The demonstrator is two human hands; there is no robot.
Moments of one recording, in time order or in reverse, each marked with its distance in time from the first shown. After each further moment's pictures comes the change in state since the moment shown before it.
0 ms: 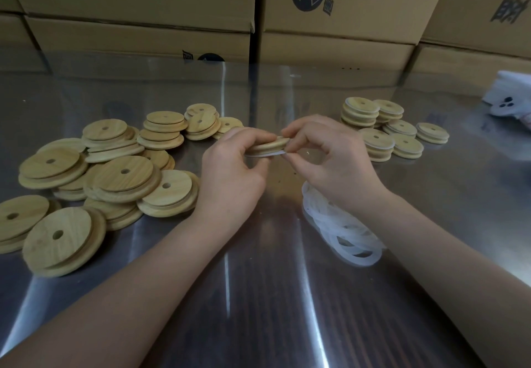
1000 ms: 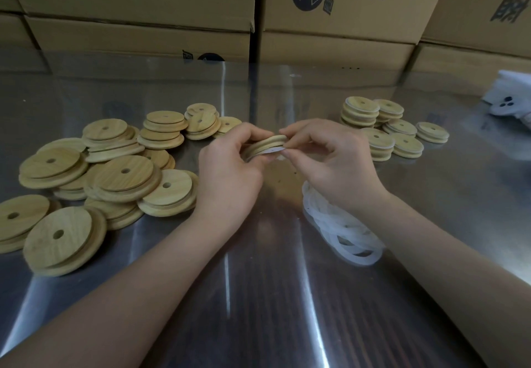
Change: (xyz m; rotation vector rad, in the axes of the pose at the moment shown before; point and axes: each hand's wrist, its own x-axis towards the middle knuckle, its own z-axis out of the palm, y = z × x) left_hand 0.002 0.002 -0.001 -0.083 0.011 -0.108; right_hand -0.003 -0.003 0.003 0.098 0.047 0.072
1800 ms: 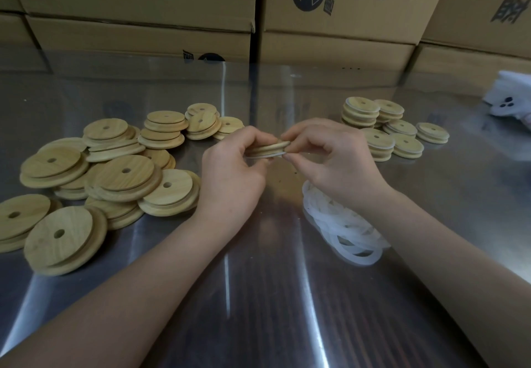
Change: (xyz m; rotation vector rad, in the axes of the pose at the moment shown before) left_hand -0.002 -0.005 0.002 -0.010 -0.006 0.041; right_hand 0.004 0.002 -0.006 -0.068 -0.084 -0.049
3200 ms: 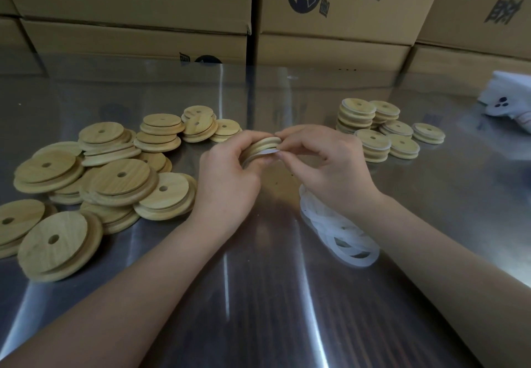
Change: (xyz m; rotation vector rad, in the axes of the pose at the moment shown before) left_hand 0.002 0.002 -0.001 -0.023 -0.060 -0.048; right_hand -0.004 0.001 0.009 -0.019 0.125 -0.098
